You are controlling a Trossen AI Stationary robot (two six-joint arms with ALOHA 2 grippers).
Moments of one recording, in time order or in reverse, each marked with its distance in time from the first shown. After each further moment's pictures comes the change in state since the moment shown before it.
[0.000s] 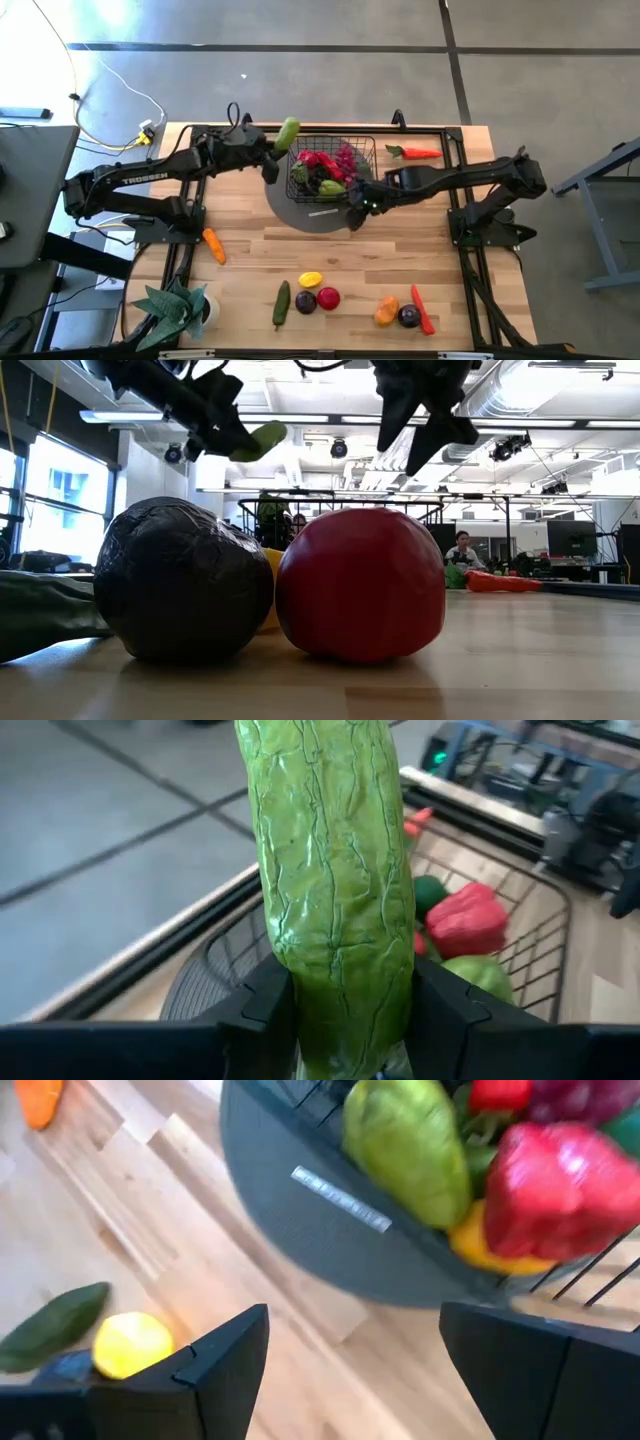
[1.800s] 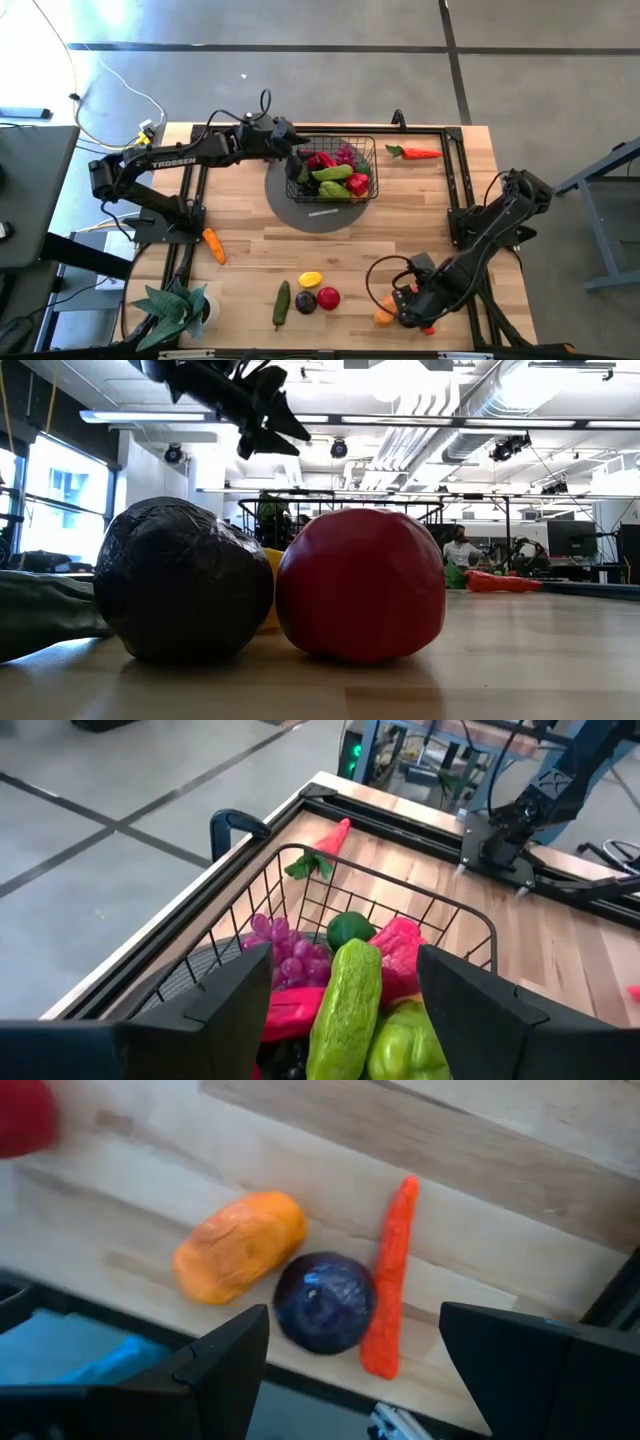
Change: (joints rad) left arm -0.005 0.295 0.238 0.070 0.207 0.069; right arm 0.762 0.045 0.000 -0.316 -0.137 1.210
